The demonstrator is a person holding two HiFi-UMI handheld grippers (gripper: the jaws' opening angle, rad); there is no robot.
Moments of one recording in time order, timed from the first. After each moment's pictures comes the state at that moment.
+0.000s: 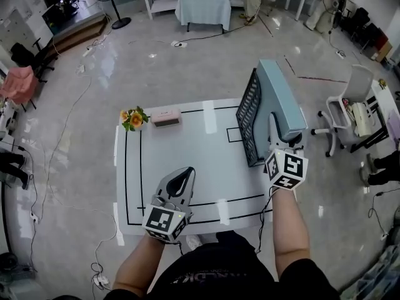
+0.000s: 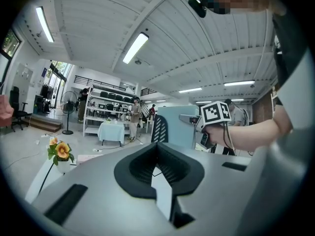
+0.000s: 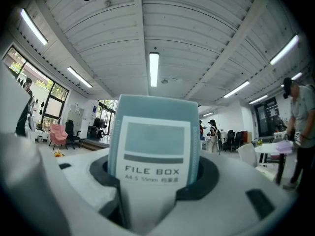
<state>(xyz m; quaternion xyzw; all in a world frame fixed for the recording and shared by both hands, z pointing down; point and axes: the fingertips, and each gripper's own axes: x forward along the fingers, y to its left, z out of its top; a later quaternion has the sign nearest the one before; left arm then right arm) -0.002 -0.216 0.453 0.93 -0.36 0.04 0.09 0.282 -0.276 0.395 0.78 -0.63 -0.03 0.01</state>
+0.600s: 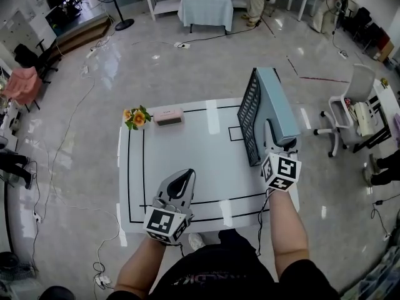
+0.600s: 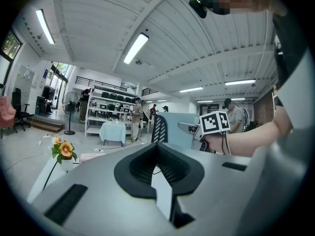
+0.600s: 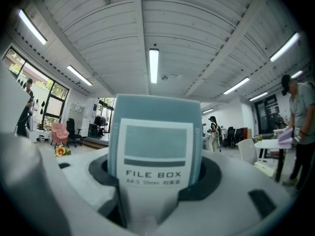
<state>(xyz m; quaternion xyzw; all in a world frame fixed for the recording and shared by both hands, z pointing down) -0.007 -0.201 0.453 0.93 -0.37 0.05 0.09 0.276 -0.268 0.434 0.77 -0.63 -0.02 0.02</state>
